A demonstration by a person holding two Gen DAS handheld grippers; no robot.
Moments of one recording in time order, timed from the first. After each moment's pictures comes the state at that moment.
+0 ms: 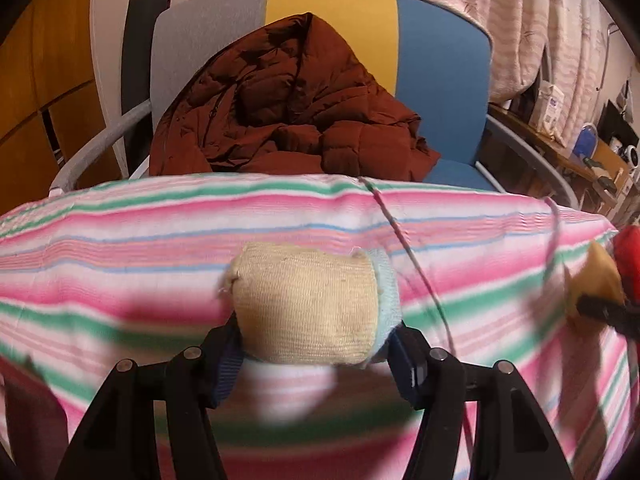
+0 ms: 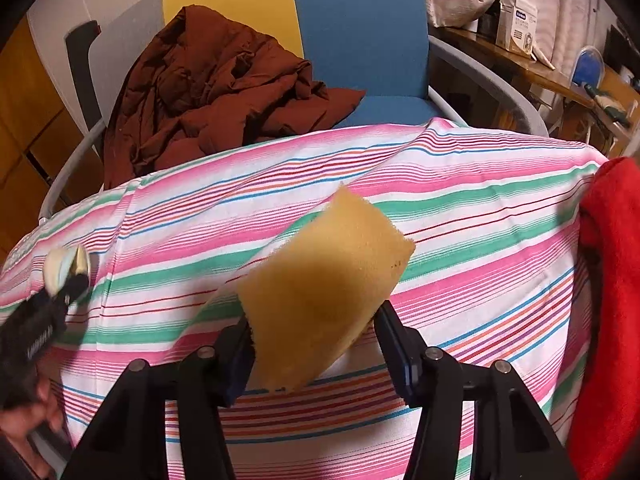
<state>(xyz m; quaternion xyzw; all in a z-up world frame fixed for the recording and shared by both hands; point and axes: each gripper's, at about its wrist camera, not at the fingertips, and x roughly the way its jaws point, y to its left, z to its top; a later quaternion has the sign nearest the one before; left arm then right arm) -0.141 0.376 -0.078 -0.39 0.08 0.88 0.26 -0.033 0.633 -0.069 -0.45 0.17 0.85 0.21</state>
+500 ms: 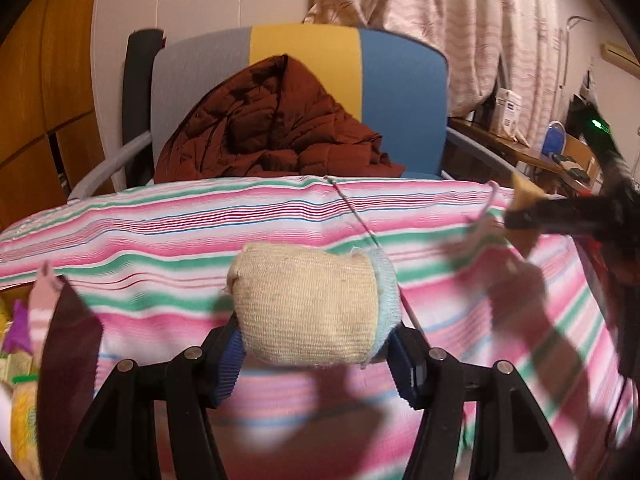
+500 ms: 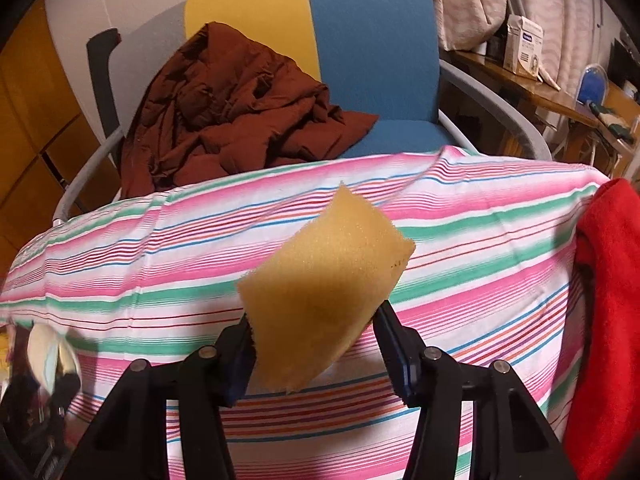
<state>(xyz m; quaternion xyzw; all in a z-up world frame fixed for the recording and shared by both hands) -0.038 0.324 -0.056 -0.32 0.09 0.89 0.30 -0.031 0.614 -0.050 -0.42 0.16 0.87 0.19</state>
